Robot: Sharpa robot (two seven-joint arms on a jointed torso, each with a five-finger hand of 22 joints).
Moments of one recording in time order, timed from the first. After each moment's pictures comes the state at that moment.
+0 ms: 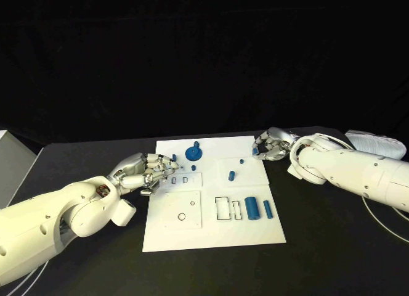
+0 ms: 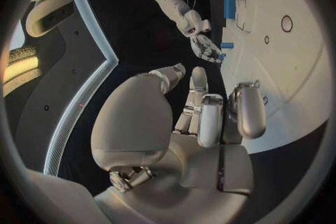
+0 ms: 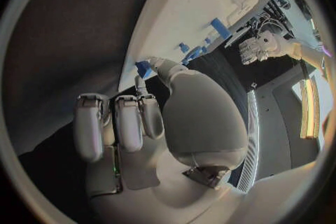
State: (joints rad) left arm 0.93 -0.92 0.22 1.51 -0.48 0.04 0.30; left_hand 1.31 -0.19 0.57 0.17 0.05 0.73 0.16 0.44 0.60 0.99 0.08 0.91 0.66 1.47 0.01 1.52 1.31 0.08 1.40 0.11 1.38 1.20; right arm 1.29 -0.69 -0.15 1.04 -1.11 -0.28 0.03; right_hand 1.34 -0.20 0.44 0.13 0.27 0.89 0.15 0.10 0.41 1.44 0.06 1.47 1.31 1.47 -0.03 1.45 1.30 0.04 1.47 0.06 1.46 1.31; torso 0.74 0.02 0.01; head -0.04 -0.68
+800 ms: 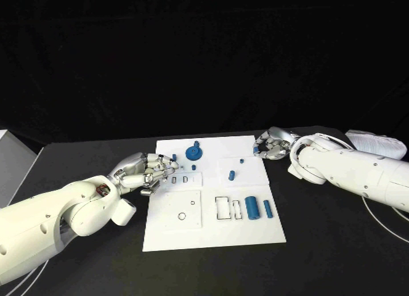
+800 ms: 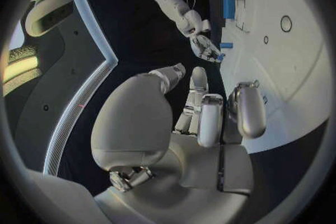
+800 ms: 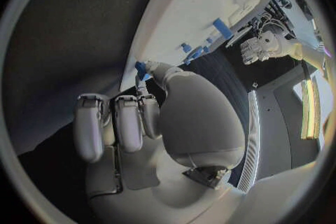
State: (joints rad) left arm 0.93 -0.92 0.22 1.51 -0.48 0.04 0.29; left_hand 1.31 -0.19 0.57 0.17 0.05 0.74 0.17 0.43 0.59 0.99 0.08 0.91 0.66 1.47 0.01 1.52 1.31 0.08 1.40 0.11 1.38 1.20; right arm 1.28 -0.68 -0.16 1.03 -1.11 -0.29 0.03; right_hand 1.33 -0.16 0.48 0.13 0.24 0.91 0.14 0.12 0.41 1.45 0.06 1.47 1.31 1.47 -0.03 1.45 1.30 0.04 1.47 0.06 1.47 1.31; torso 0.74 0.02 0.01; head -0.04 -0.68
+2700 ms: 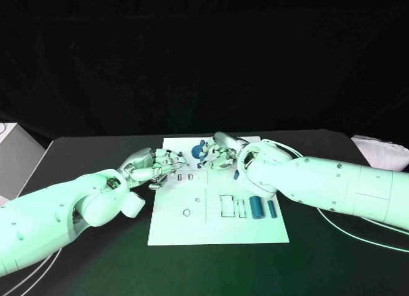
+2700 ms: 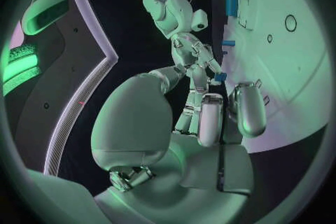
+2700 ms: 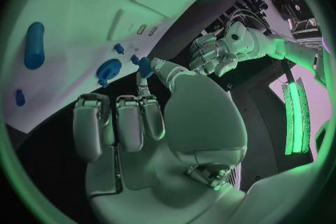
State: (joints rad) left arm 0.93 -0.90 0.22 1.49 -0.46 0.02 0.27; left_hand 1.31 -0.19 0.57 0.17 0.05 0.74 0.17 0.43 0.59 0.99 0.08 0.90 0.65 1.47 0.01 1.51 1.31 0.08 1.40 0.11 1.38 1.19; right arm 1.30 -0.50 -0.17 1.35 -1.16 -0.39 -0.20; right_hand 1.27 -0.18 0.46 0.15 0.20 0.94 0.12 0.15 0.42 1.46 0.04 1.48 1.31 1.47 -0.04 1.45 1.30 0.04 1.47 0.05 1.46 1.31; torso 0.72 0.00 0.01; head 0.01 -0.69
